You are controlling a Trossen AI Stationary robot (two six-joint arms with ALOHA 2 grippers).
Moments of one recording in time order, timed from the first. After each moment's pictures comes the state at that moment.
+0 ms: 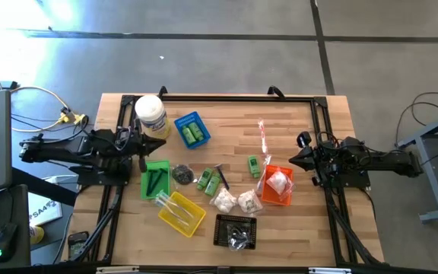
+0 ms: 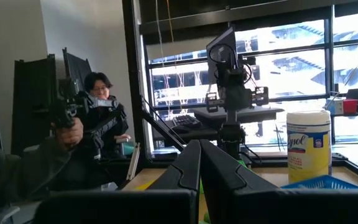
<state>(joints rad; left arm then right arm) -0.07 0.29 0.41 -0.18 -0.33 0.00 -0.04 0.09 0.04 0.35 -0.23 0.15</state>
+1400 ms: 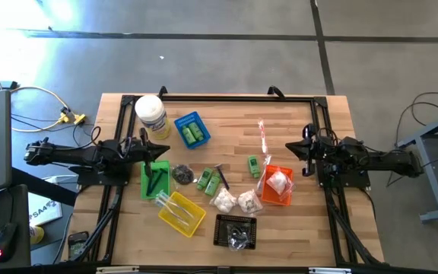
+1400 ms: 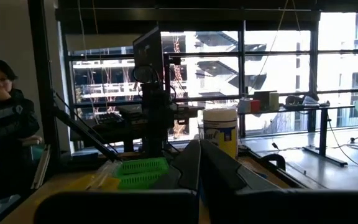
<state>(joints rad) -0.07 0.16 0.07 0.17 -0.34 0.02 -0.04 0.11 0.04 0.33 0.09 0.03</state>
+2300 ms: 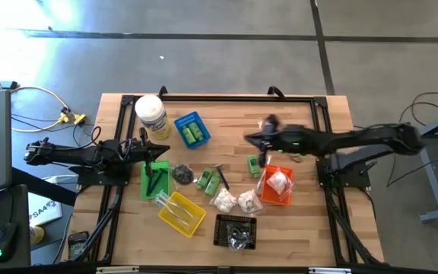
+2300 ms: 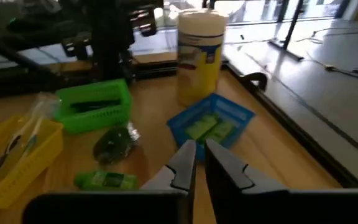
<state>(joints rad) -0.07 0.17 0.07 0.16 -0.33 0.08 -0.04 1.19 0.73 0.16 0.23 0.07</state>
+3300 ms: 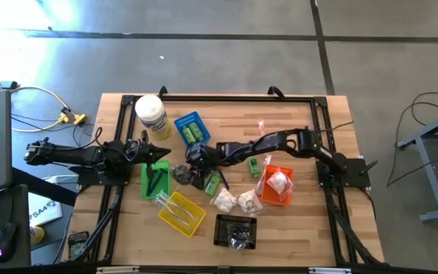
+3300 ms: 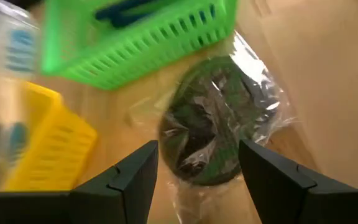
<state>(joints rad) -0.07 0.17 0.07 0.04 -0.33 0.00 -0.02 2.30 1.67 -0.10 -0.17 0.34</state>
